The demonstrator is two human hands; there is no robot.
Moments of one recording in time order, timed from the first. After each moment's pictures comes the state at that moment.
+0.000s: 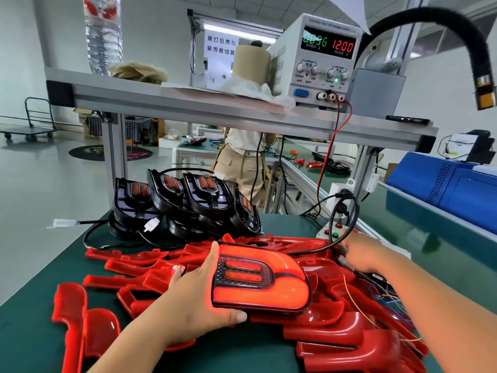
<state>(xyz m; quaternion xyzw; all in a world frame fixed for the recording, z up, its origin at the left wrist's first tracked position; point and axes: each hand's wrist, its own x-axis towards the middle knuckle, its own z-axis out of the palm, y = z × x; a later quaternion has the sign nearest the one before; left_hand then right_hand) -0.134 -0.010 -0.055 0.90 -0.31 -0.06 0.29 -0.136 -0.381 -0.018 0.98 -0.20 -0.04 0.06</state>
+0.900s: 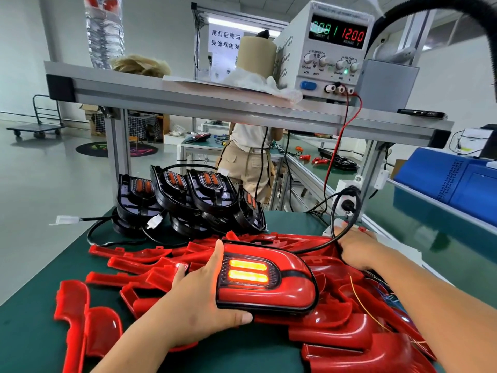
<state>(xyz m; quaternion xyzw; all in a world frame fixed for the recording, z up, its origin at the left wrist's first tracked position) -0.134 -0.012 -0.054 0.91 -0.31 -0.06 0.27 -0.119 -0.366 -0.020 0.98 -0.16 -0.05 0.09</state>
